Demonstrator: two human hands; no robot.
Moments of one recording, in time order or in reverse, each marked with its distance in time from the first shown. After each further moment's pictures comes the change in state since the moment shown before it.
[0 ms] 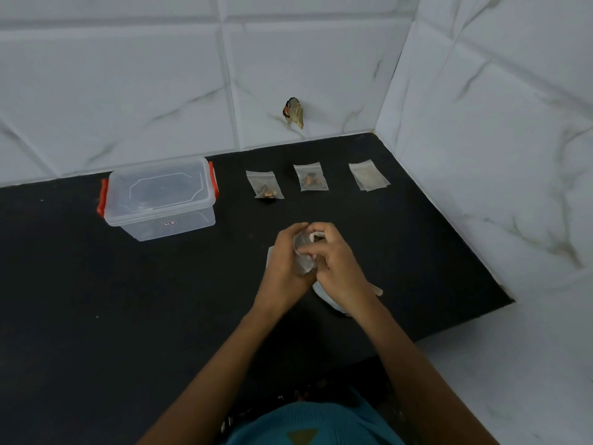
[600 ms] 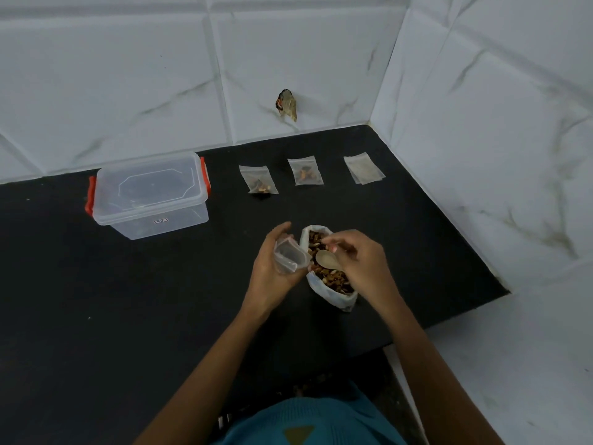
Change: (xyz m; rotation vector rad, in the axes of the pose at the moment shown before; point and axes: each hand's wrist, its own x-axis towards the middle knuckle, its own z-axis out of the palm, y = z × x) left_hand -0.002 -0.026 0.001 -0.212 0.027 -0.150; right_hand -0.008 0.035 -0.015 0.247 0.203 0.188
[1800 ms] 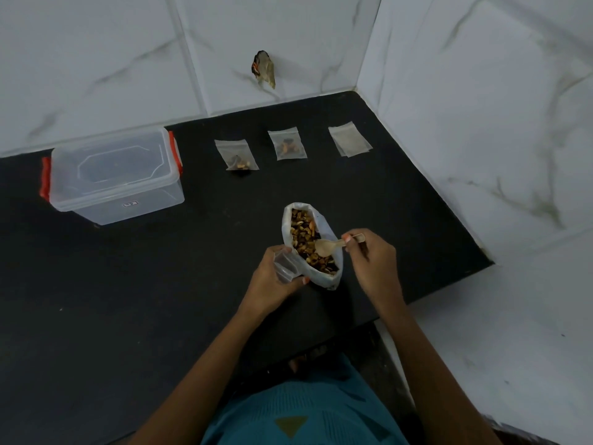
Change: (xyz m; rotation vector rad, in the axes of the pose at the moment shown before) left_hand -0.018 -0.031 0.027 0.053 -0.207 -0.333; right_hand -0.016 0.064 -0.012 -0.121 0.213 -0.009
